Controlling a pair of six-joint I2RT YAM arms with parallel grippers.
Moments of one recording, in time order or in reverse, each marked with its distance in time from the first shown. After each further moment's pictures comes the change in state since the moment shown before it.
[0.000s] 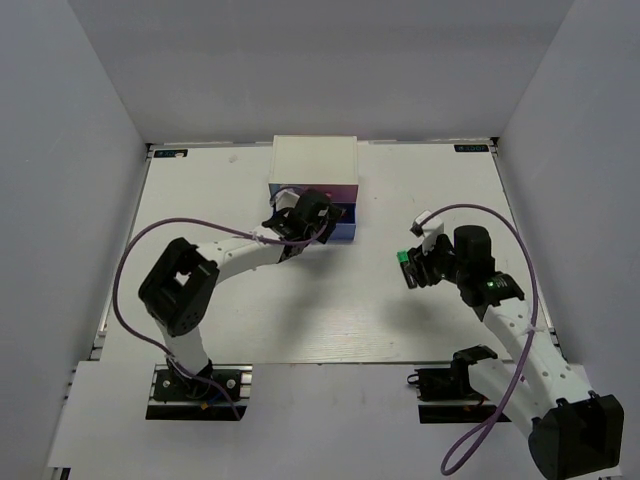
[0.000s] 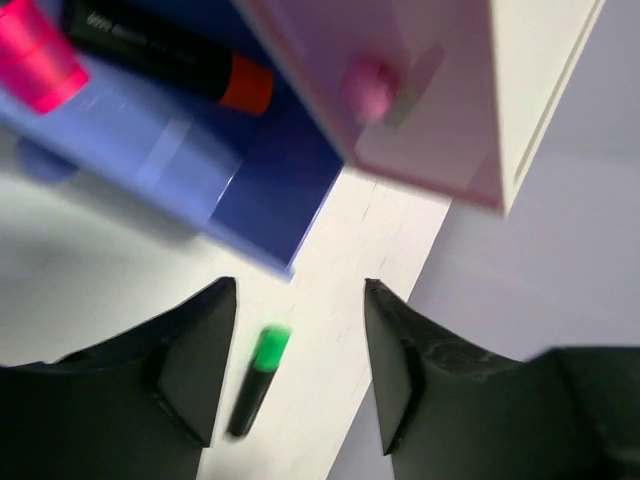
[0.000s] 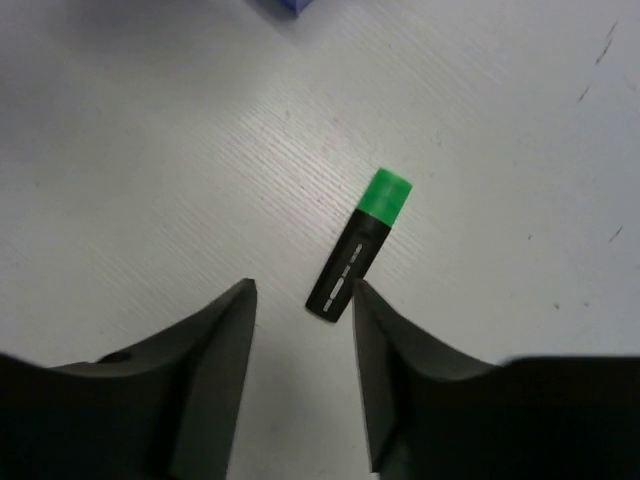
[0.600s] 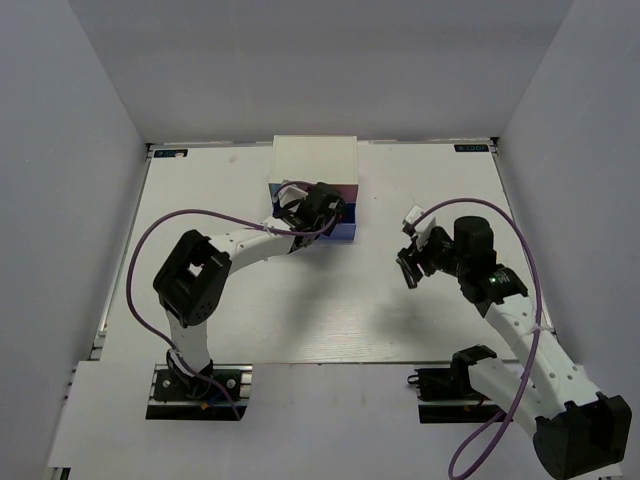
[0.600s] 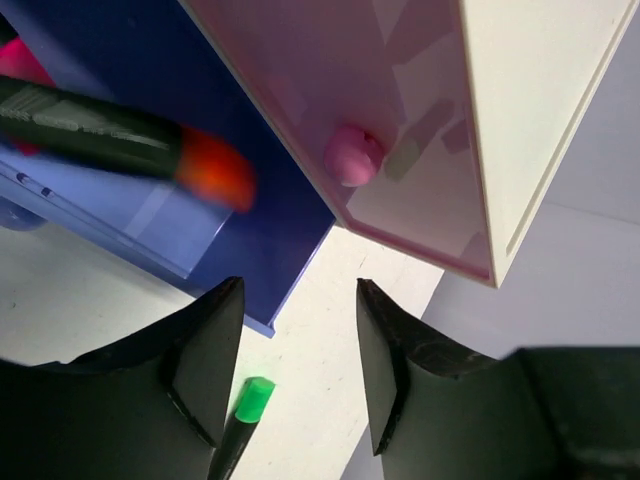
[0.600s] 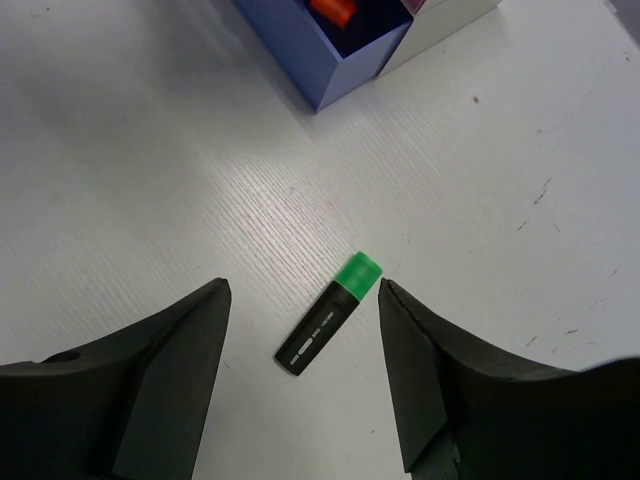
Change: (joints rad) left arm -0.005 0.076 0.109 -0.088 -0.079 -0.036; right arm 0.050 0.009 0.083 0.021 -0.071 -0.161
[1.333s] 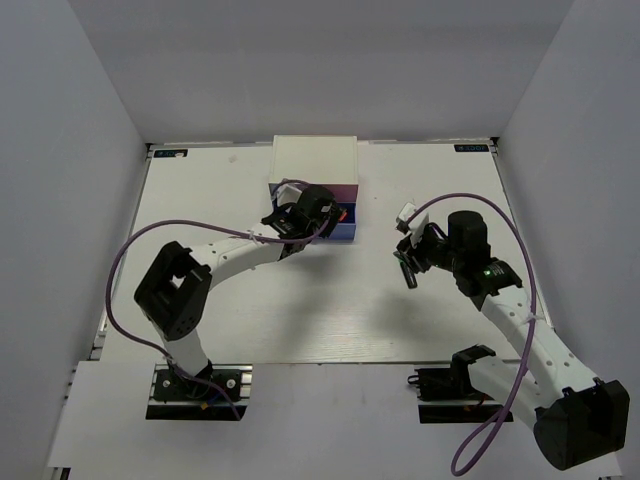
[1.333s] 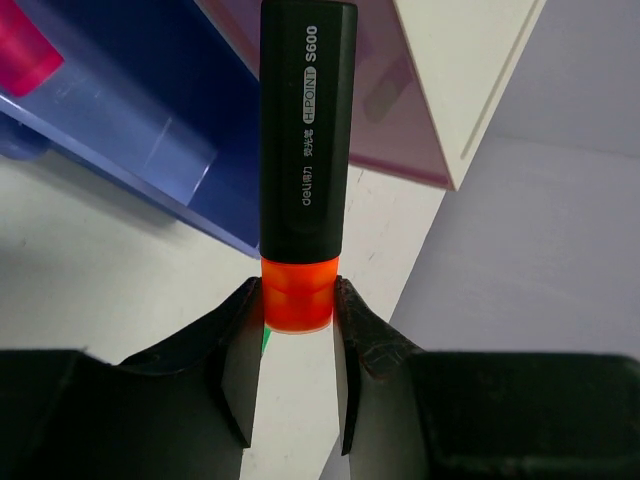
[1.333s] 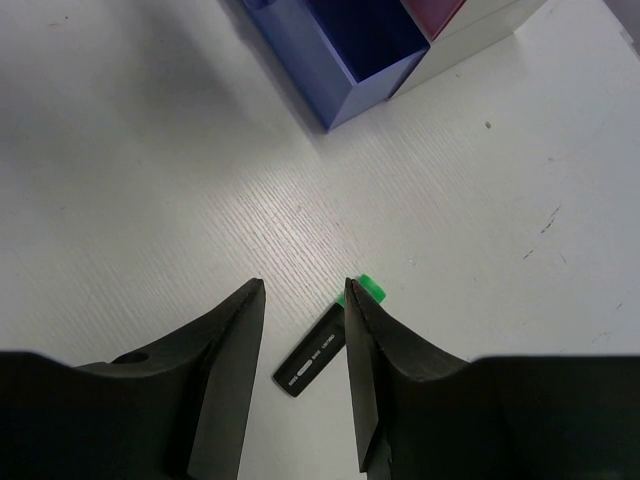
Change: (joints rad) left arm -0.018 -0.135 -0.080 0.005 0.076 0.064; right arm 0.023 0.062 0.022 0.031 -0.023 -0.016
